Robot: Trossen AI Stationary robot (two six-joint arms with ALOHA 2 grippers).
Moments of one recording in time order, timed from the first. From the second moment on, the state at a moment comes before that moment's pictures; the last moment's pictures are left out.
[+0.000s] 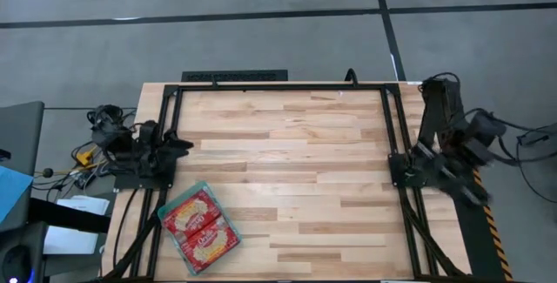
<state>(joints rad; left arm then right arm) -0.78 0.00 0.37 -0.06 -0.85 -0.52 1.35 0.47 0.68 0.38 0.75 -0.30</state>
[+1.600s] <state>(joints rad) -0.76 0.00 0.01 0.51 -0.15 -0.07 0.71 0.01 0.01 0.47 0.15 0.38</state>
